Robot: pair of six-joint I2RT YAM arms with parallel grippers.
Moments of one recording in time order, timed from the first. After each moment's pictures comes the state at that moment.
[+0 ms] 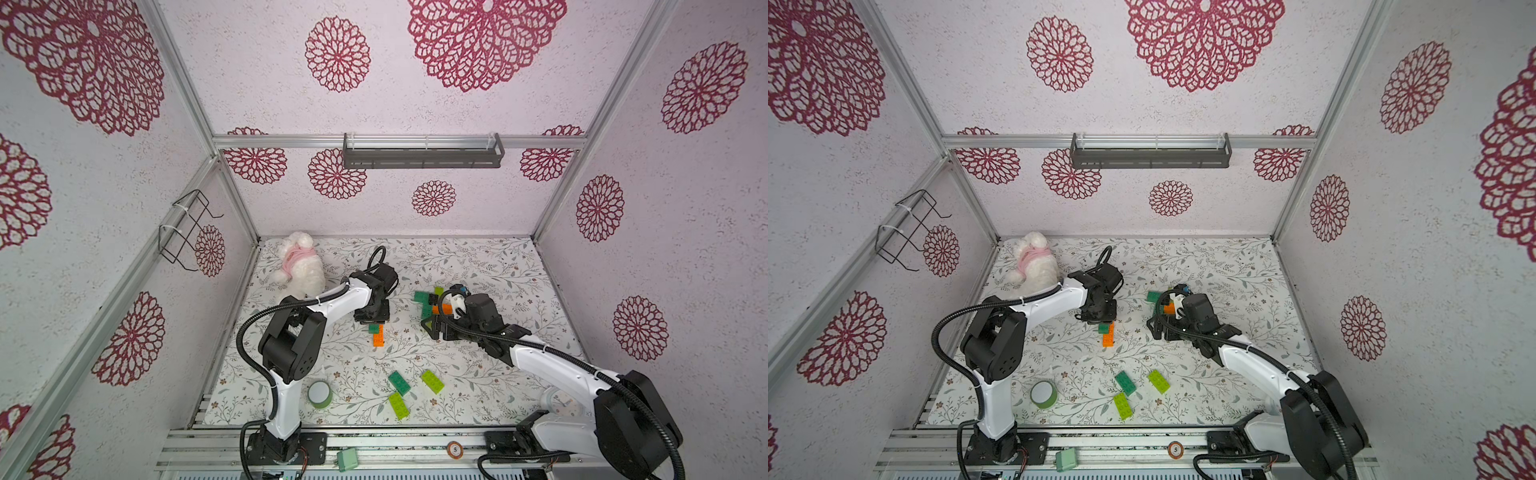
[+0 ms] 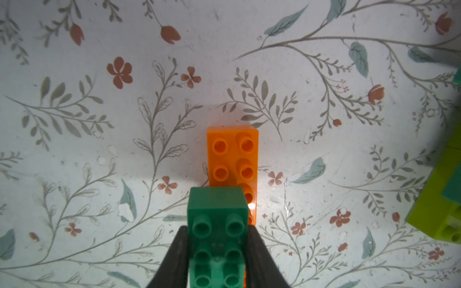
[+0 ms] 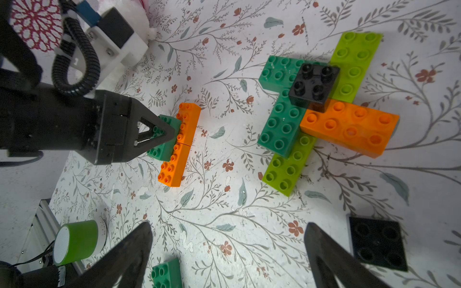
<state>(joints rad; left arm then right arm) -0.60 1.99 1.47 -0.86 -0.11 -0.62 0.55 1.27 0.68 -0.10 -0.23 0.49</state>
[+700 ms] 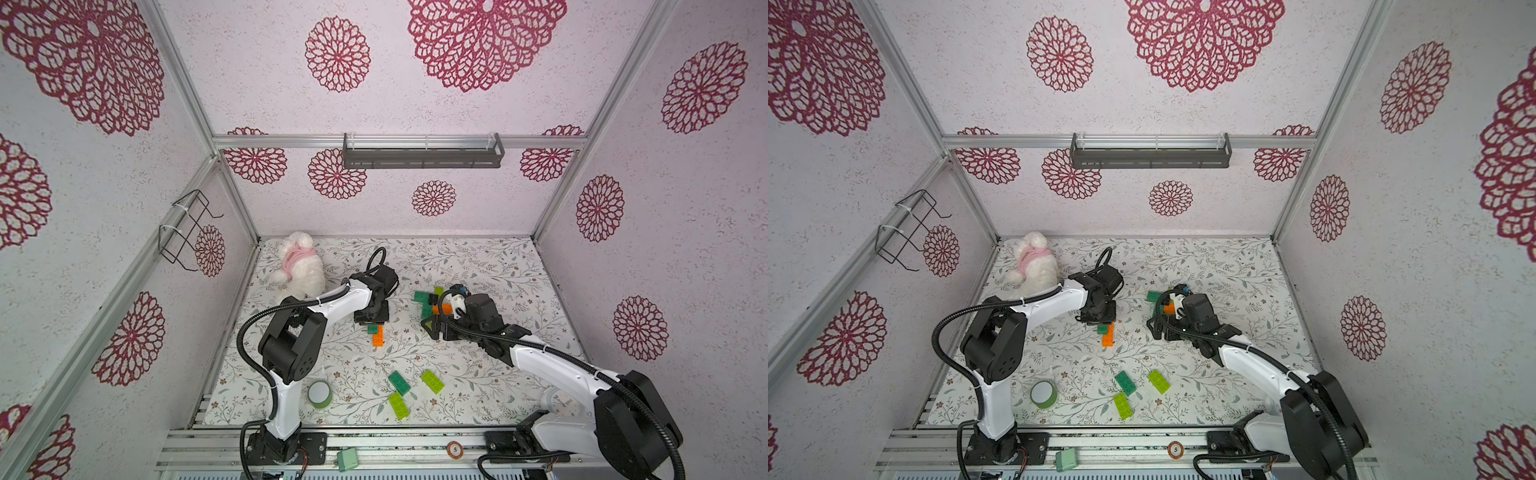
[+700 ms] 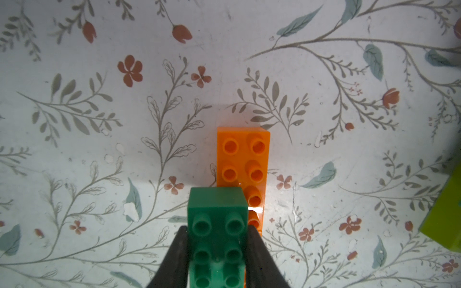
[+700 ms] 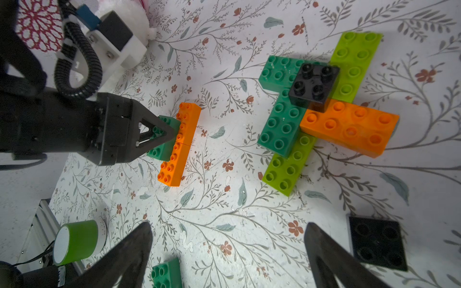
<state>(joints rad) -0.61 1.99 1.44 -0.84 -0.13 -0.63 0.55 1.27 0.68 -0.10 -0.23 0.49</state>
